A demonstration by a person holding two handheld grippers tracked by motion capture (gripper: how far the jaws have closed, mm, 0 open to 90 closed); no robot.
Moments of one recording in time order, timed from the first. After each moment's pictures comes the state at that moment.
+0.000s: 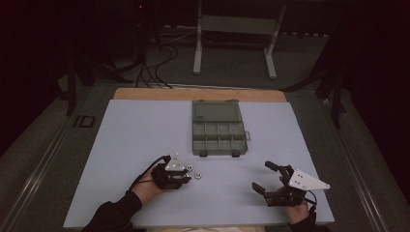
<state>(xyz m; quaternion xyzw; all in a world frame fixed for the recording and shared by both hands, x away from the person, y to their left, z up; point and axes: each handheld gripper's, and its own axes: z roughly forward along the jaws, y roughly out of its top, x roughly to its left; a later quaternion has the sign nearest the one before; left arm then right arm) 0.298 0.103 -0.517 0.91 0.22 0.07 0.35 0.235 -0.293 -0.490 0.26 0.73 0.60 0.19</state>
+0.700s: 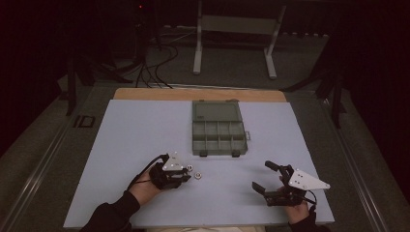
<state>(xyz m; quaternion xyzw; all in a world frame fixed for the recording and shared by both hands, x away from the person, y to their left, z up) 0.290 0.106 -0.489 0.90 0.21 0.09 0.37 0.235 -0.293 -0.490 0.26 0.74 0.60 0.19</state>
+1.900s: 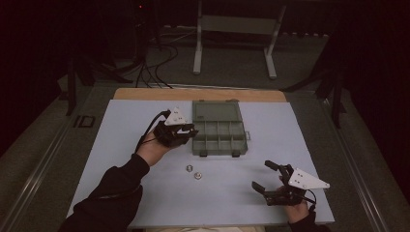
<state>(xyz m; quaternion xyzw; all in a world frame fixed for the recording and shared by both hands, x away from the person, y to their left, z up) 0.369 0.090 -0.405 0.85 0.25 0.16 0.43 0.237 -0.293 -0.490 0.26 0.73 0.60 0.19</state>
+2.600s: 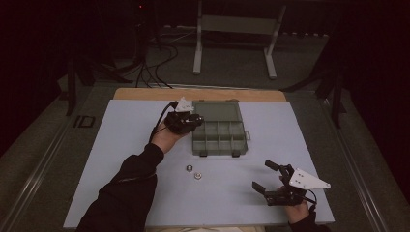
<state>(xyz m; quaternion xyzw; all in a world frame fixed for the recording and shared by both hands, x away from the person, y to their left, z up) 0.425 0.072 -0.437 0.83 0.30 0.15 0.45 0.236 -0.294 -0.490 0.26 0.73 0.60 0.19</state>
